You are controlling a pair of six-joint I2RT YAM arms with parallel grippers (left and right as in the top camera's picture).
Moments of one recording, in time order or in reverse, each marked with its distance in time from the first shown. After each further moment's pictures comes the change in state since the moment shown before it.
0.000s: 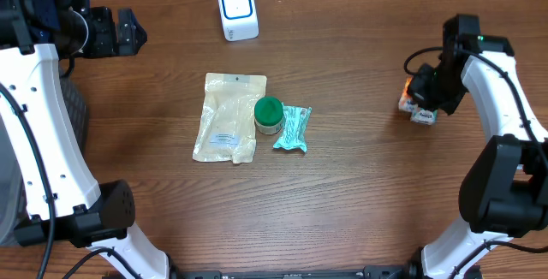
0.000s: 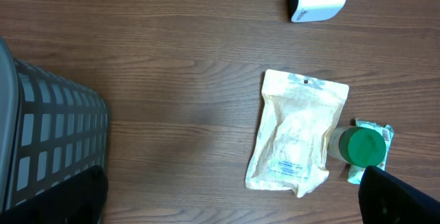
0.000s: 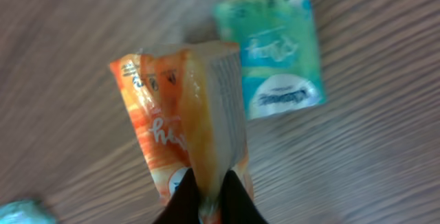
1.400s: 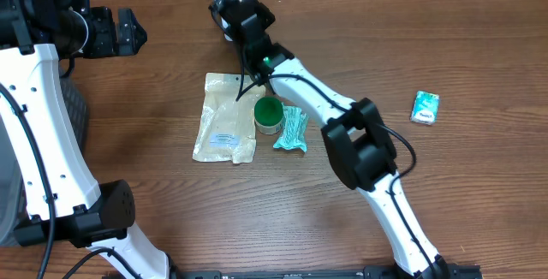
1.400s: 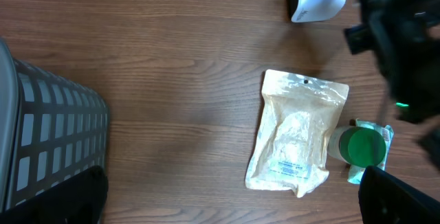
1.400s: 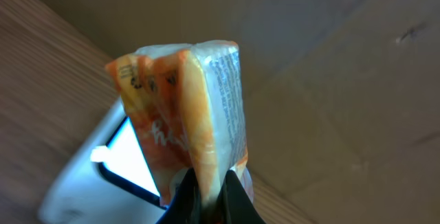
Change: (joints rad) left arm 0.000 0.000 0.000 0.000 0.000 0.000; right arm 0.756 0.607 0.641 1.069 0.481 -0.916
